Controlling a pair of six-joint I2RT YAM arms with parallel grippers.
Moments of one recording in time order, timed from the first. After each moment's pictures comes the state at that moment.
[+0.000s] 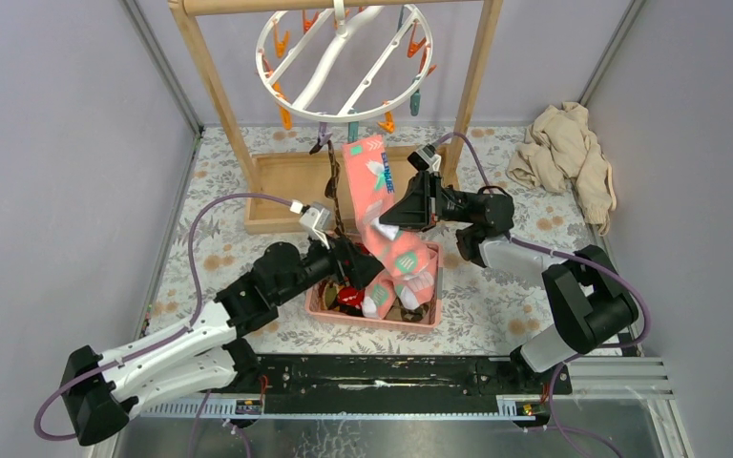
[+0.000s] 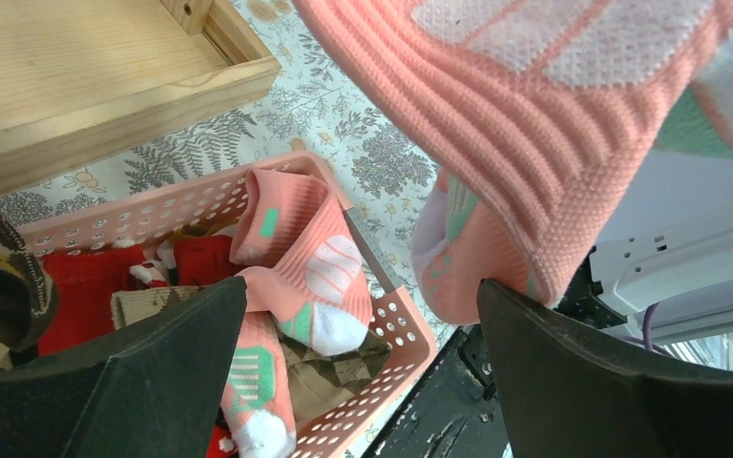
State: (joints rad) left arm -0.90 0.83 0.57 0.13 0.00 -0.59; right arm 0.51 1.54 0.79 1.48 -1.03 1.91
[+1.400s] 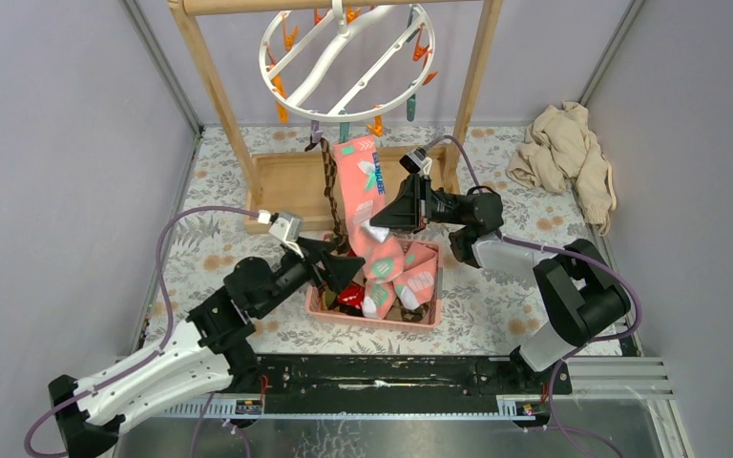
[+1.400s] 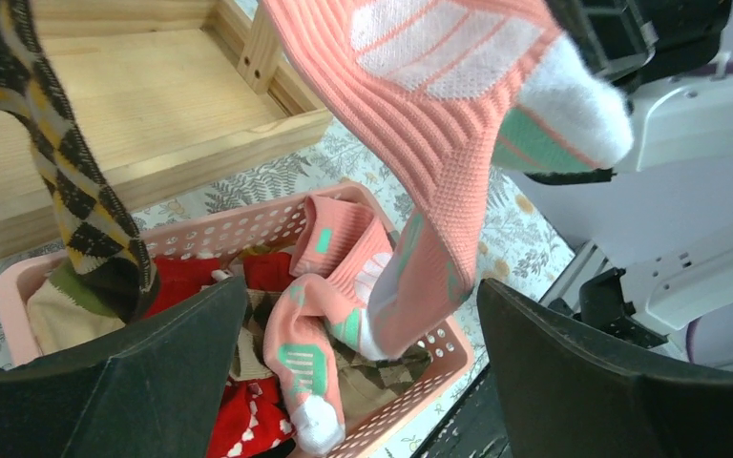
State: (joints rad) left arm -0.92 0.59 0.52 0.01 -0.15 -0.50; right arm 0.54 1.59 0.79 1.44 -1.00 1.82
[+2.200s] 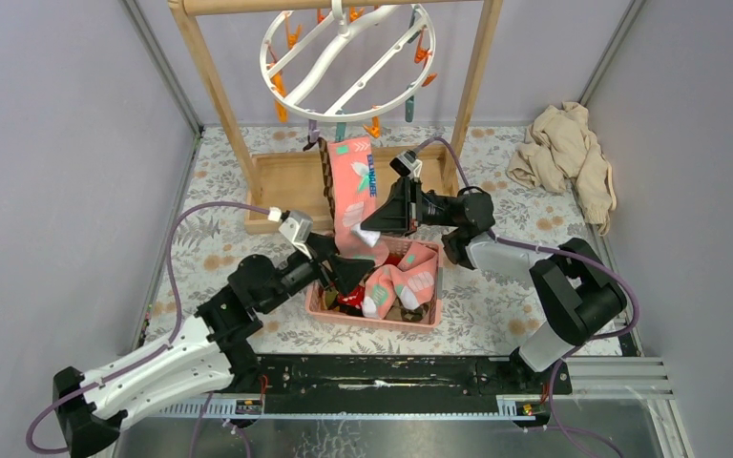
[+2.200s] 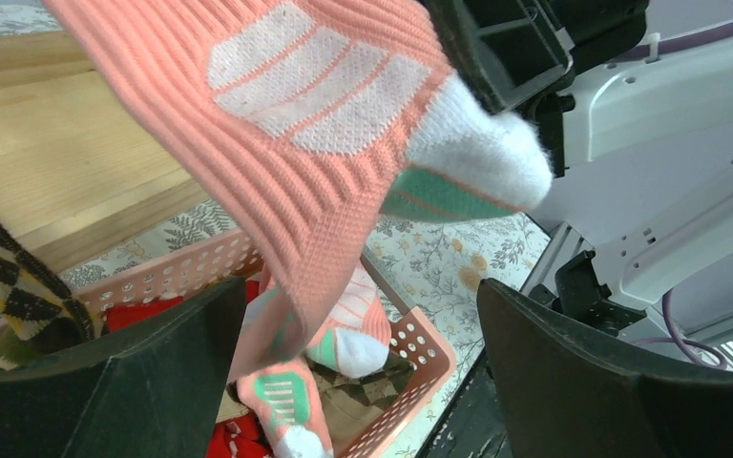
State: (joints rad) left arm -0.92 0.65 0.52 0.15 -0.03 -0.43; right arm 0.60 1.60 0.81 1.40 -0.98 1.78
